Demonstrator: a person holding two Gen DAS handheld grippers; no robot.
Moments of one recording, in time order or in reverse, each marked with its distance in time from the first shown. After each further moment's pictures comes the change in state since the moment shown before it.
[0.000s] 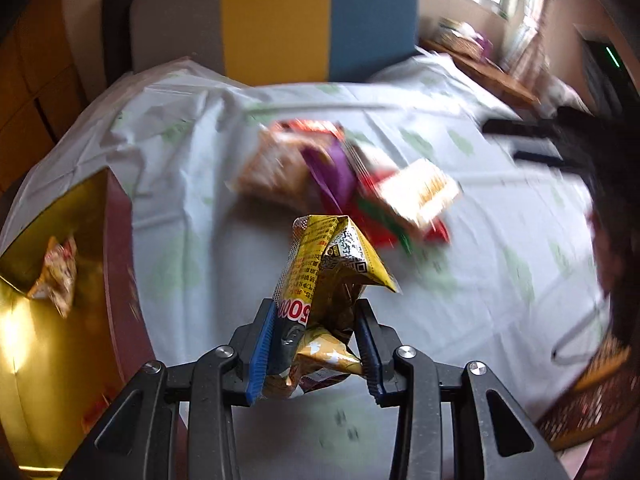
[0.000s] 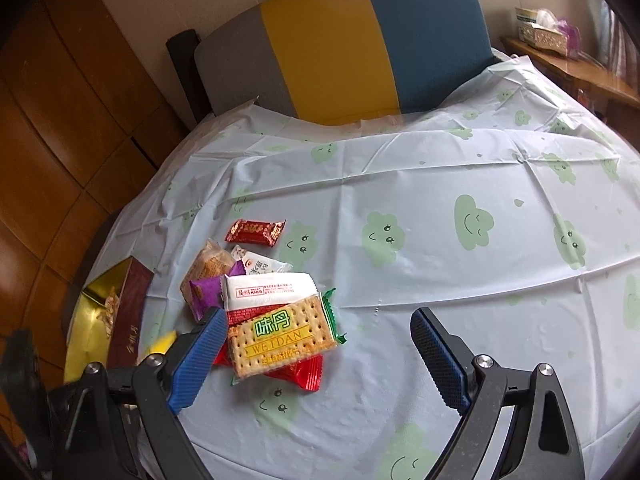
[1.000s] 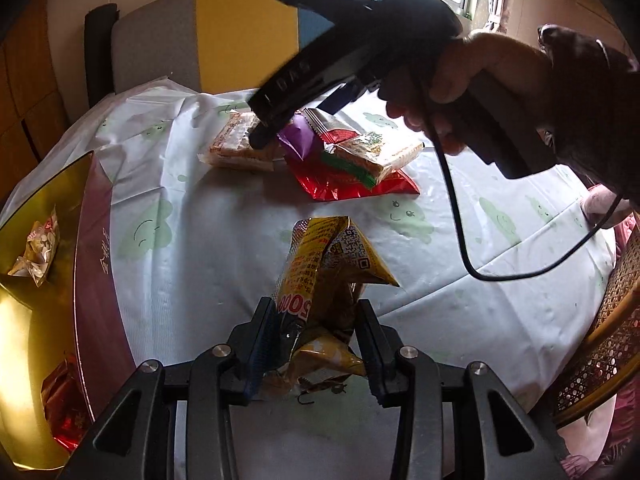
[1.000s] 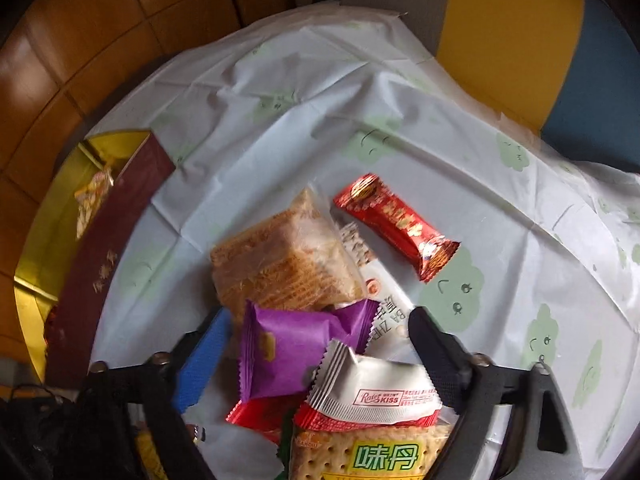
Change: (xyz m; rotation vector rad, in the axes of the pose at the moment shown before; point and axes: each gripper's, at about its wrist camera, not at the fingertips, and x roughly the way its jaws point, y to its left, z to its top) left arm 0.005 -0.010 -0.047 0.053 -0.101 -0.048; right arm 0.144 0.121 0.020 -0.542 0.342 0.095
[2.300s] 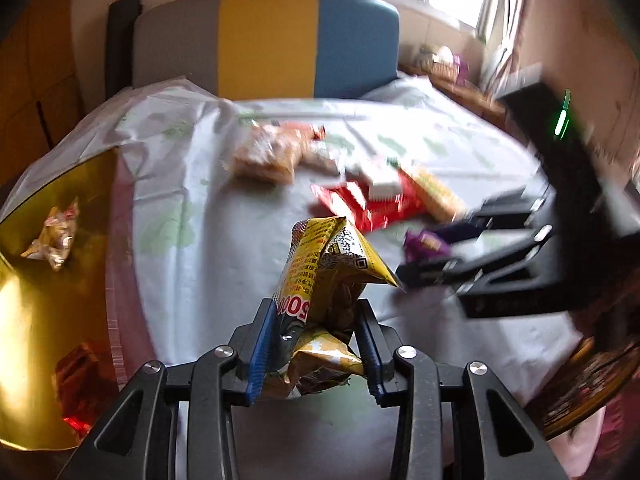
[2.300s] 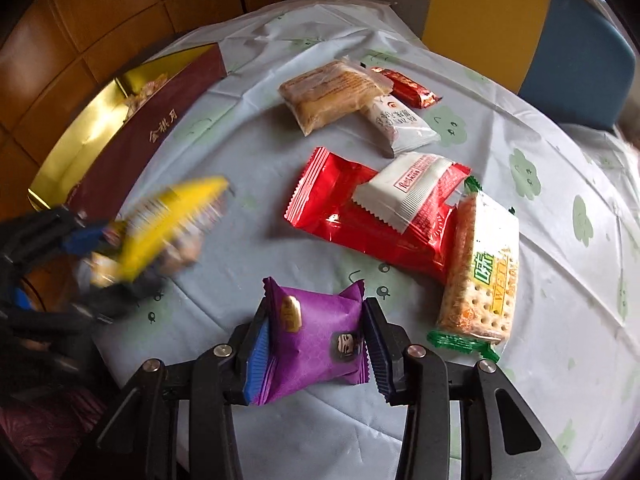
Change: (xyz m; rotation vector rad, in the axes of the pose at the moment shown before) left arm -0.036 0.015 -0.002 -0.103 -0.063 -0.012; right arm -0.043 0.049 -0.139 0.030 -0.011 -0.089
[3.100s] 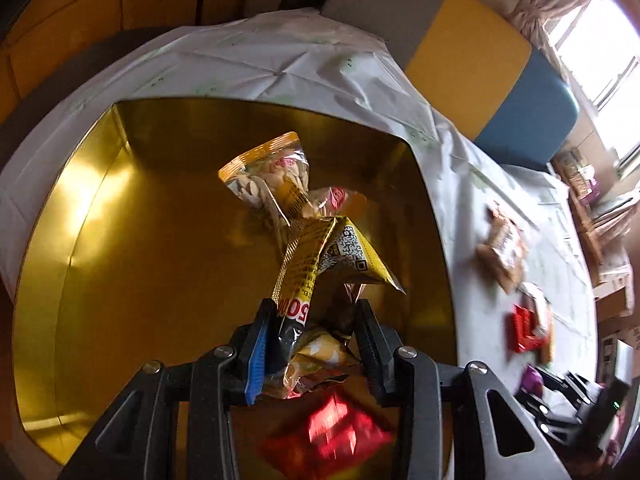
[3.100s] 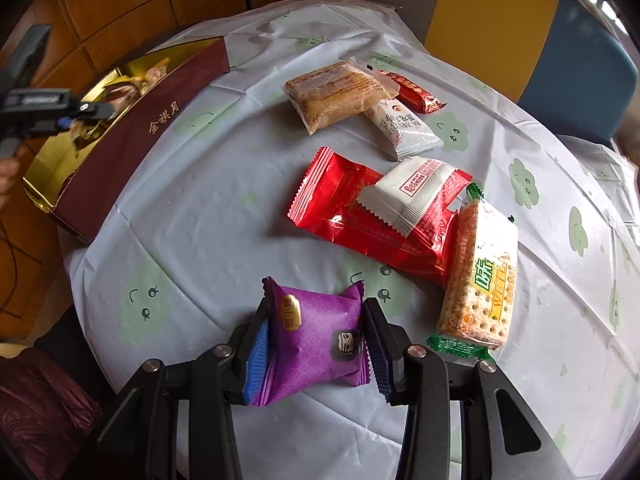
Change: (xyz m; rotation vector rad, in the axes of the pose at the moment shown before) left arm -0.007 0.206 0.031 -0.547 0.141 0.206; right arm 0.002 0.006 0.001 -0.031 -0.010 -0.028
